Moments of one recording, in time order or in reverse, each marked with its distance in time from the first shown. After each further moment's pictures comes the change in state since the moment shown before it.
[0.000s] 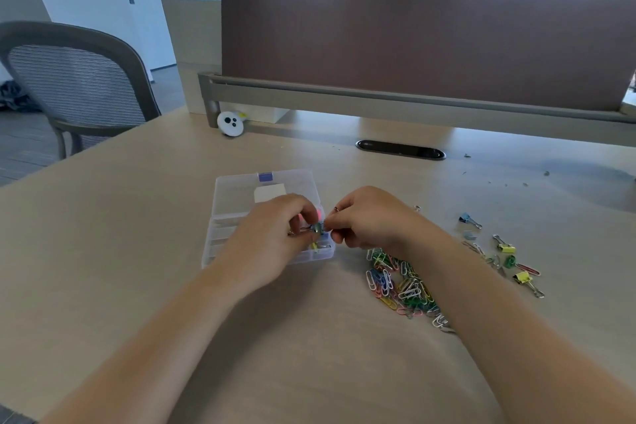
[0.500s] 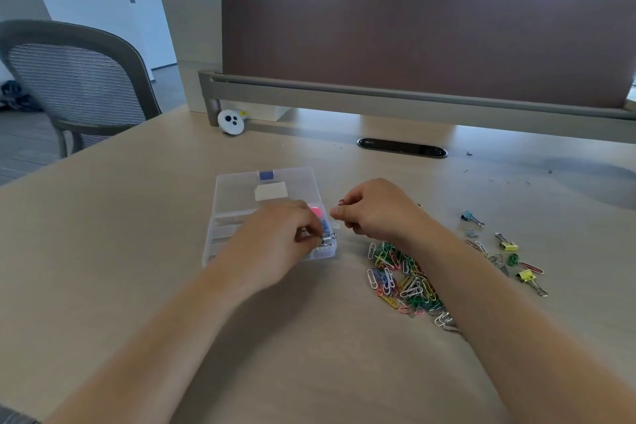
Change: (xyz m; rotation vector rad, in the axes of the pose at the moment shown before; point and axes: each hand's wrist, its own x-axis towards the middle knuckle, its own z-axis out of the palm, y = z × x) left_hand -0.001 0.006 -0.003 0.178 -0.073 0.133; right_hand 0.004 0.004 -0.004 -0.111 0.171 -0.073
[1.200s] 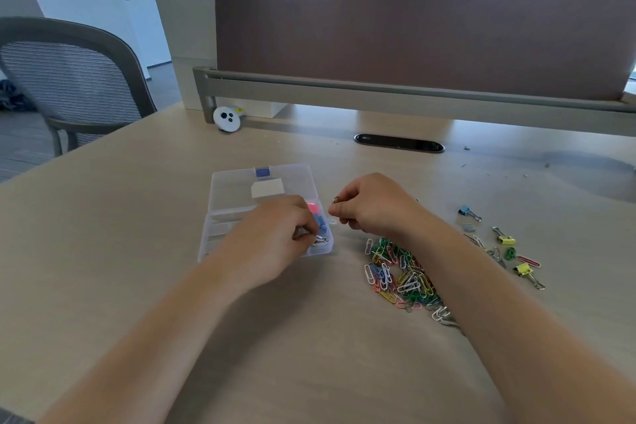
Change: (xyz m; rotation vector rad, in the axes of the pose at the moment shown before) left_hand 0.004 -0.005 0.004 0.037 -0.060 0.025; right_hand 0.000 -0.001 -0.001 -0.014 -0.015 0.001
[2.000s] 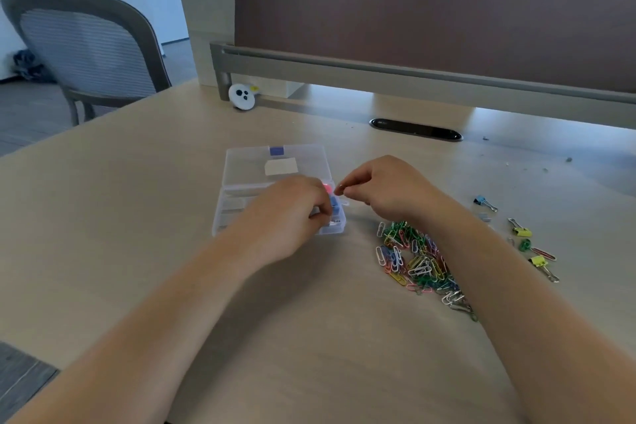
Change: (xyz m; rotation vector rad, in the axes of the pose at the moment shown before) left_hand 0.000 0.006 -0.001 0.037 -0.017 -0.010; right_hand -0.003 -0.003 -0.002 -0.178 -0.038 -0.141
